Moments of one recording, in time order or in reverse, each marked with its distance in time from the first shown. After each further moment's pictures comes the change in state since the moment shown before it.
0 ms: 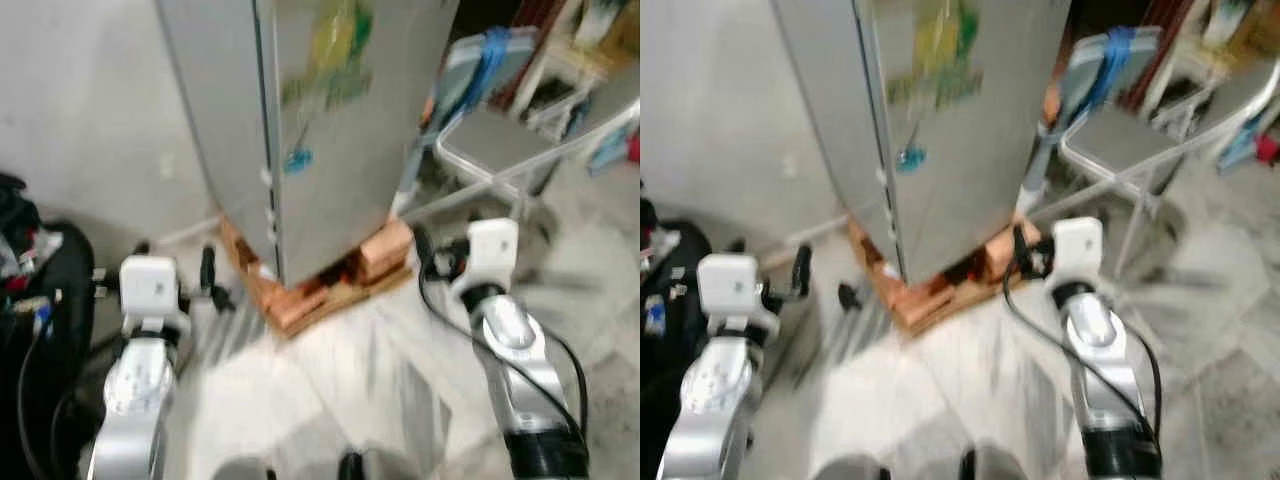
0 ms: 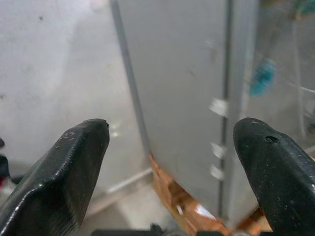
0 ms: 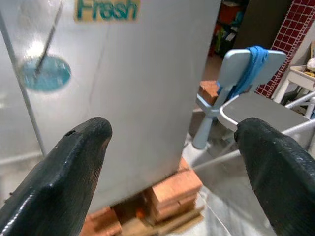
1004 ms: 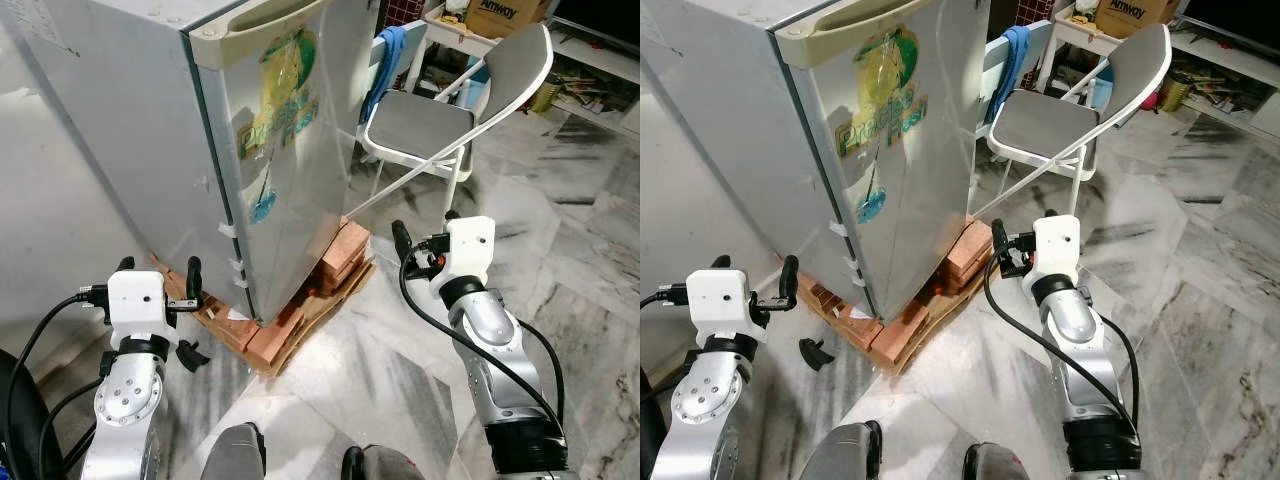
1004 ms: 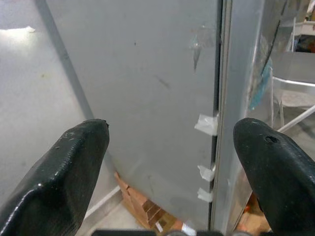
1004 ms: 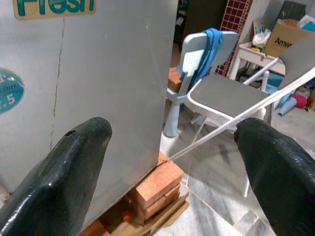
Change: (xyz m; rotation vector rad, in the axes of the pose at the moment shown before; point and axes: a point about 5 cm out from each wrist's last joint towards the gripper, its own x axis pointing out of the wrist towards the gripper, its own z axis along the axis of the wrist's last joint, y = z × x) left arm -0.017 0.001 -0.014 -0.017 0.072 0.037; right arm 0.002 0.012 -0.004 0.015 0.024 0.043
